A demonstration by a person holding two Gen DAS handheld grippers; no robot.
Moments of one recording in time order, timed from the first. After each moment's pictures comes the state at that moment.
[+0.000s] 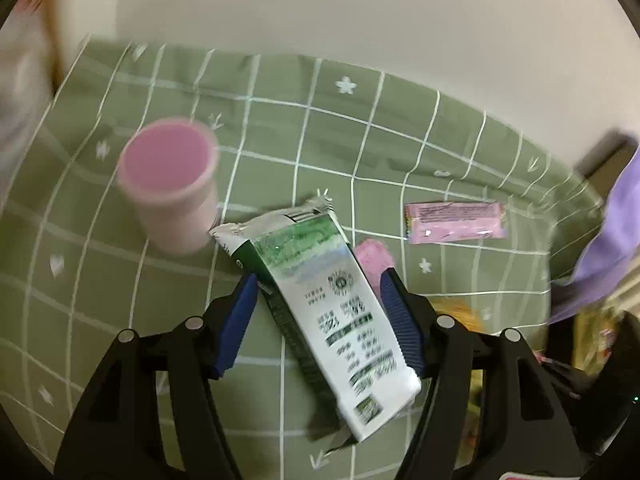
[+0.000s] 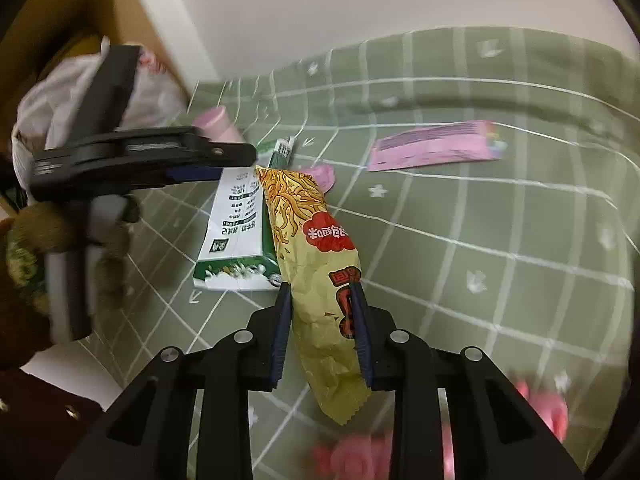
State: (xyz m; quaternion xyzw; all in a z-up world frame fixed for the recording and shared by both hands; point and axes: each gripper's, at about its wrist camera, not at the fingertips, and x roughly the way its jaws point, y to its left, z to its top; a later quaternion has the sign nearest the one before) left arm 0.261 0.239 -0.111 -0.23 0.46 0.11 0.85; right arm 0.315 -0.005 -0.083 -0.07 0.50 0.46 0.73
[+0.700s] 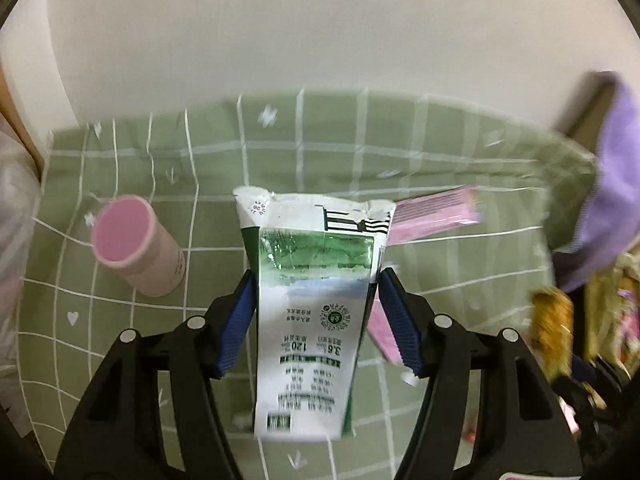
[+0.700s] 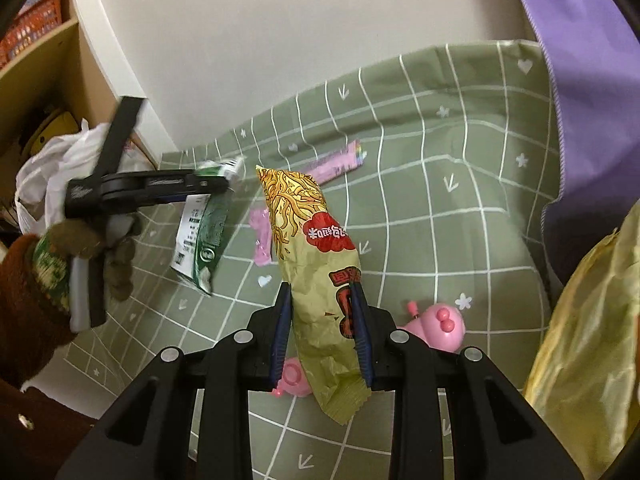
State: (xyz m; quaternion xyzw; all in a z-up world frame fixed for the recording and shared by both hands) left arm 0.268 0.198 -0.064 -0.16 0.44 0.09 0.88; right arm 0.303 -0.098 -0.036 0.00 0.47 0.39 0.79
